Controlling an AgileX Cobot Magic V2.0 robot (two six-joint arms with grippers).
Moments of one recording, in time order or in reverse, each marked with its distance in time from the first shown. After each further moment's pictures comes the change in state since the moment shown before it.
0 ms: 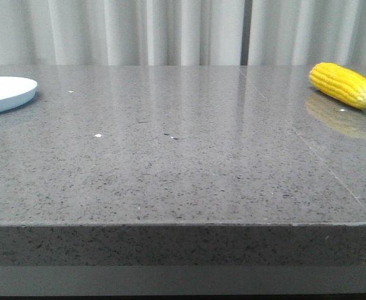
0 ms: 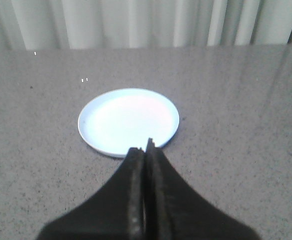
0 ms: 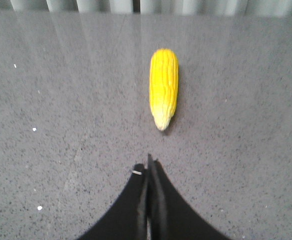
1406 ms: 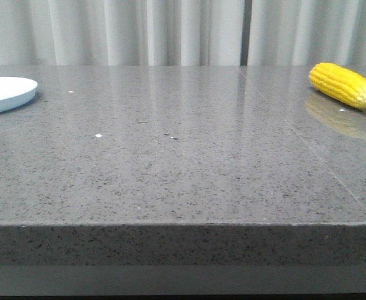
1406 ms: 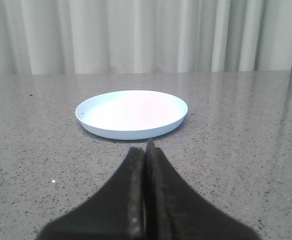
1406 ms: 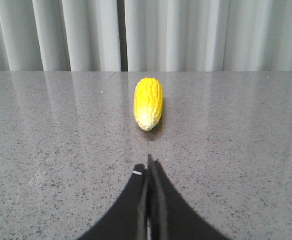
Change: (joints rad) left arm 0.000 -0.496 0.768 0.000 -0.613 -0.001; right arm 0.000 -0.571 0.744 -0.006 -0.610 0.000
